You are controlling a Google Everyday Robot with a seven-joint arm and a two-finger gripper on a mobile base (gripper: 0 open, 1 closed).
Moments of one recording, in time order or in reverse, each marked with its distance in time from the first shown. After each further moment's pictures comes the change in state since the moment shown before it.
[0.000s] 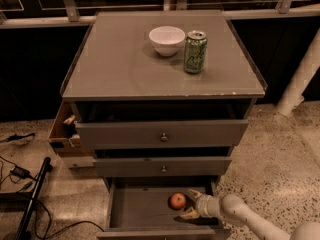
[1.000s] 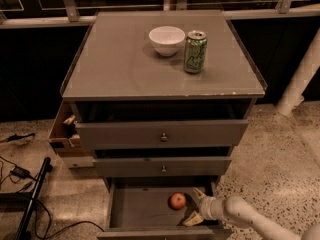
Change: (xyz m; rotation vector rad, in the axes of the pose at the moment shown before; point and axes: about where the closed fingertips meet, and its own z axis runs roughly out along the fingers) arm -0.003 0.011 -0.025 -0.012 0.033 -0.023
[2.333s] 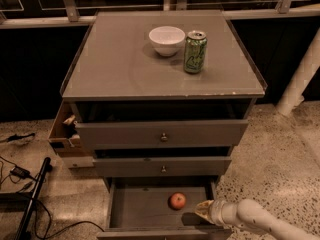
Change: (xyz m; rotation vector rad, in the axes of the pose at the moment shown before) arm -0.018 0.017 -0.079 0.017 0.069 -0.009
